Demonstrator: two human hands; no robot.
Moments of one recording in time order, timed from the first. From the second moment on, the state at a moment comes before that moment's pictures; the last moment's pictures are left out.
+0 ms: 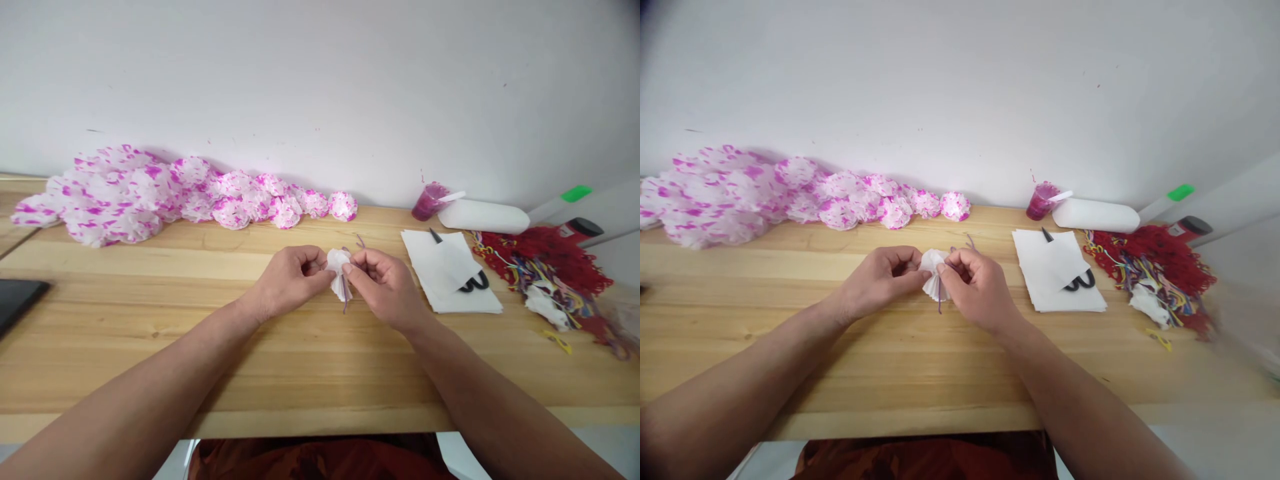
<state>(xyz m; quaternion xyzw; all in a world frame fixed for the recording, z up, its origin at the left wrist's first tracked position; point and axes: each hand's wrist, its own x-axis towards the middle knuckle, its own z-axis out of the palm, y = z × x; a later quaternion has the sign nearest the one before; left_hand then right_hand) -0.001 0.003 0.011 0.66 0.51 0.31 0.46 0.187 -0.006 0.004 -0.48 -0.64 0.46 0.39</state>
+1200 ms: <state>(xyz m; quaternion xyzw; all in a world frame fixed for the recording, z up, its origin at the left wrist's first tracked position) -0.003 0.003 0.013 0.64 0.51 0.31 0.49 0.184 -0.012 0.001 -0.49 -0.68 0.37 0.39</state>
